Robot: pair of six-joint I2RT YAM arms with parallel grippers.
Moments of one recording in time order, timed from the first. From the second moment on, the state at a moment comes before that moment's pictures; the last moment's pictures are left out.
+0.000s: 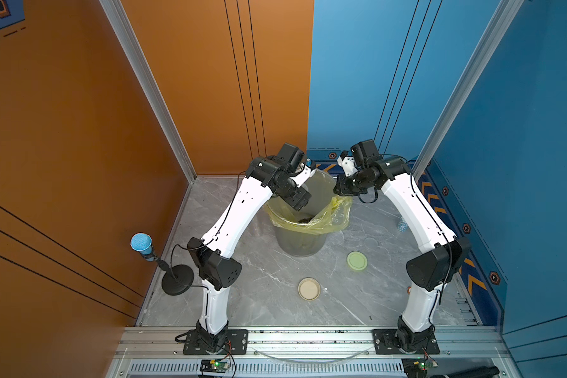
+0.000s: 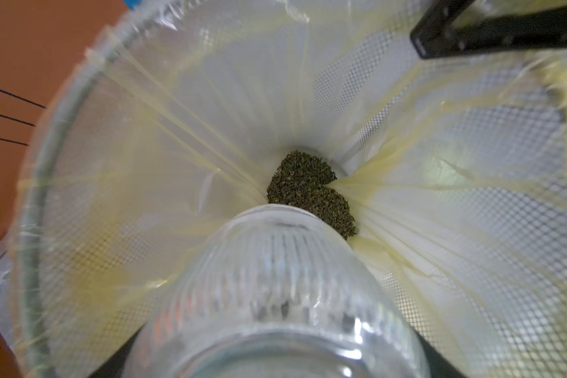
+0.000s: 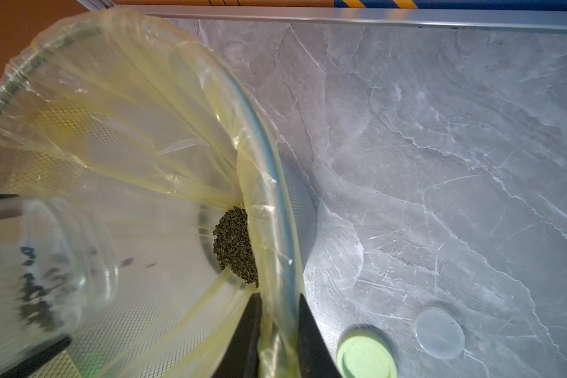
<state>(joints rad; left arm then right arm) -0.60 1.98 2.34 -1.38 0.00 0.19 0.38 1.88 2.12 -1.21 -0.21 0.23</state>
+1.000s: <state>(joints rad) -0.66 2.01 2.52 -1.44 -0.17 0.21 0.34 1.75 2.05 -1.13 -0.23 0.26</state>
